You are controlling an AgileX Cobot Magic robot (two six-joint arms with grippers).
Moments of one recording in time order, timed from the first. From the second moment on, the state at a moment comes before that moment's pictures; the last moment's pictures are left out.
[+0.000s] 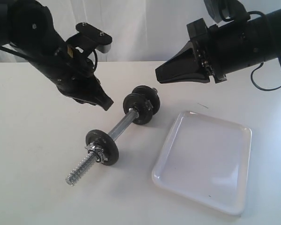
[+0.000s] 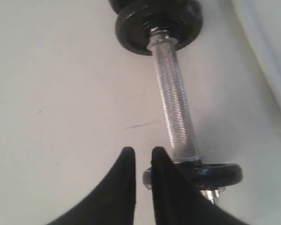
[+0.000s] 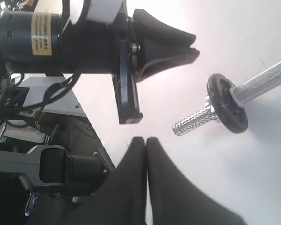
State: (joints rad) left arm -0.62 1.63 -1.31 0.02 0.76 0.17; right arm 0.14 1.53 -1.16 1.19 1.22 -0.77
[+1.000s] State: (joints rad) left arm -0.58 1.79 -1.31 0.13 0.69 0.03; right arm 0.14 1.53 -1.16 1.18 1.22 -0.79
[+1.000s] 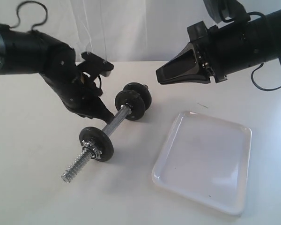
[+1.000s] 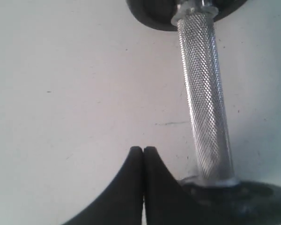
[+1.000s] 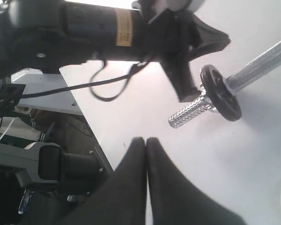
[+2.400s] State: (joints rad) left arm -0.55 0.64 -0.76 0.12 0.76 -0.21; right arm 0.14 0.57 -1.16 0.62 1.03 -0.44
